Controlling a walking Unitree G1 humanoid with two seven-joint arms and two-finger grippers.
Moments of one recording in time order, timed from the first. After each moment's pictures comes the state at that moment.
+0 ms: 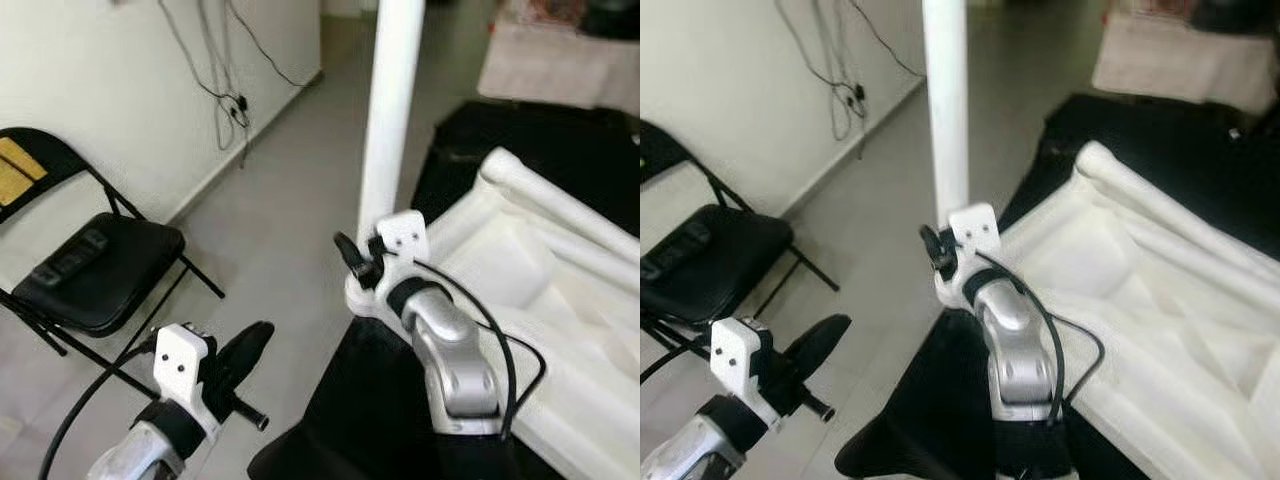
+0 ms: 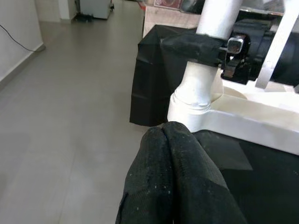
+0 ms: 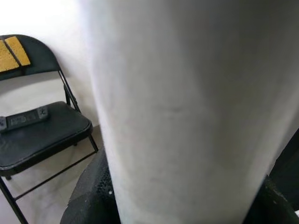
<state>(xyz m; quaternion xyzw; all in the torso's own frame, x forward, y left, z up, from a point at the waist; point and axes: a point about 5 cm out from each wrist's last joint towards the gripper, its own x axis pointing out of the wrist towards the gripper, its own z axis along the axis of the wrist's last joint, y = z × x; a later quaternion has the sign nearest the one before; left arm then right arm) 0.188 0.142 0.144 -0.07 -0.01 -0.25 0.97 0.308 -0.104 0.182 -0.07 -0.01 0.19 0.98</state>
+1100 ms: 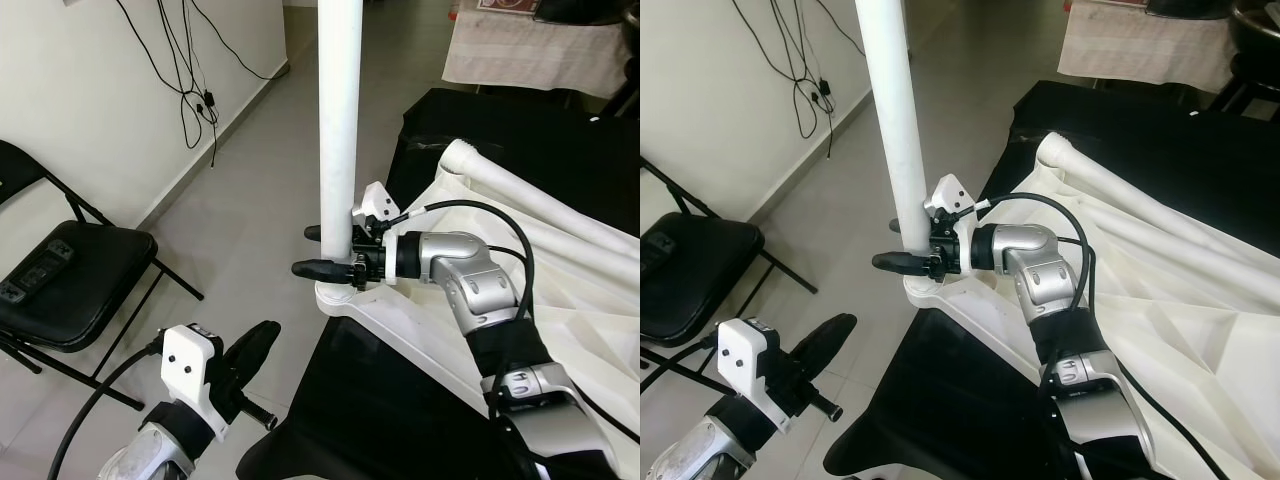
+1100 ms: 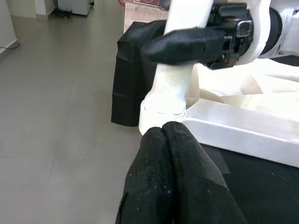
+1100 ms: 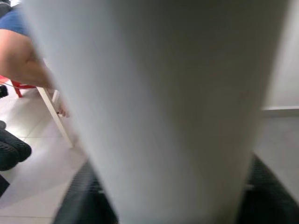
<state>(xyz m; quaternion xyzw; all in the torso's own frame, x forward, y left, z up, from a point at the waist) 0.184 0.134 0.146 -0.08 -0.01 -0.25 0.96 0.348 -0.107 0.210 -0.10 0.04 0.59 0.80</state>
